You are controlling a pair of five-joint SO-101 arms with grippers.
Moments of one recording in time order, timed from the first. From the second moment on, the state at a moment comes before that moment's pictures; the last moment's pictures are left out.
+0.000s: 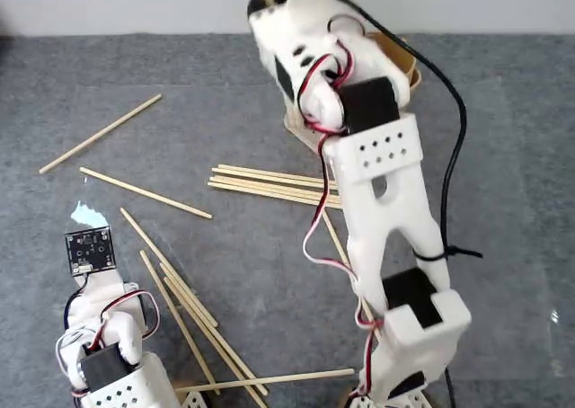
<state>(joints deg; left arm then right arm) -30.9 -103.3 96.9 71.0 -4.6 -23.5 14.6 -48.9 53.6 5.7</state>
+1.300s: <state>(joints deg) -30.9 -103.3 96.9 71.0 -4.6 -23.1 16.0 -53.9 74.1 11.0</state>
